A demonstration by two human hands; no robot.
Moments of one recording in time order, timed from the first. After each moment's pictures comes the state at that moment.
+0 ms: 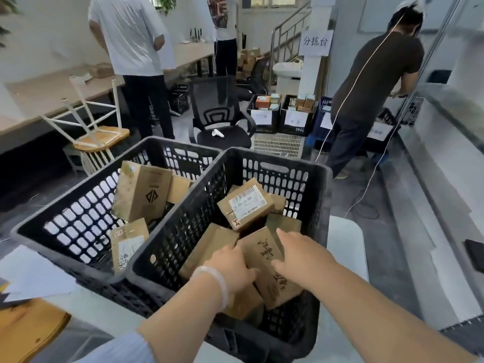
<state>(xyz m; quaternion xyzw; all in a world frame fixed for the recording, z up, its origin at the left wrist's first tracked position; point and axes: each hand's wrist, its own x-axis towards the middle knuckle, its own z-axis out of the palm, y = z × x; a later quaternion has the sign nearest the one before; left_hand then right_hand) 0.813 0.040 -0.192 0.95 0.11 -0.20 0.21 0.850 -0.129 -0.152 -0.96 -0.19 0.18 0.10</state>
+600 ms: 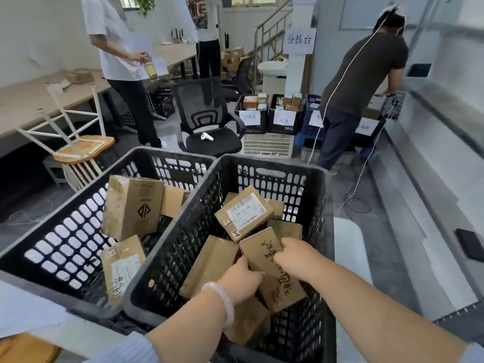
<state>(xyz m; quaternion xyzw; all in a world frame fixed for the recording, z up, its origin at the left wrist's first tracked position) 0.835 0.041 -0.207 0.84 0.15 -0.23 0.47 0.877 -0.099 -0.155 -0.92 0.00 0.28 0.26</state>
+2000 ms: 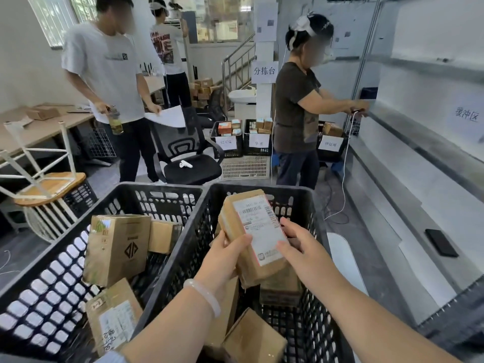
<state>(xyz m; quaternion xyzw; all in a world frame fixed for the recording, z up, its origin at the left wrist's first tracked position) 0.864 0.083 -0.135 0.66 0.12 -0.10 0.74 0.859 -0.097 -0.124 -0.81 -0.05 0.03 0.58</state>
